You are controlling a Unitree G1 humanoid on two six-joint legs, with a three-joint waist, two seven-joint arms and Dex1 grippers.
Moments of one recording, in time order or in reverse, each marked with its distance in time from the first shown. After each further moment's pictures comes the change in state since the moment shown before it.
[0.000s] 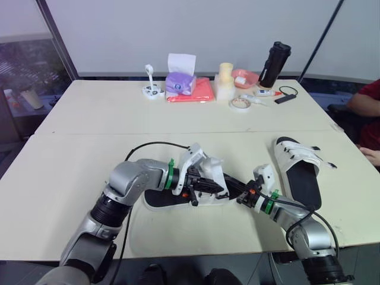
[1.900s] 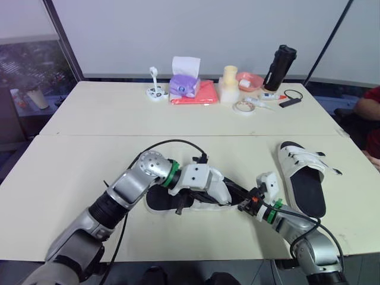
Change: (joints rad) left arm -0.036 0.105 -0.218 0.089 0.453 -0.791 -0.413; right arm 0.122 0.007 -0.003 -0.132 0.019 0.028 -0.075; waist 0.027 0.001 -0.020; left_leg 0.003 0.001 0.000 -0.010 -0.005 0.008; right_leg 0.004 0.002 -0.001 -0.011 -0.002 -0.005
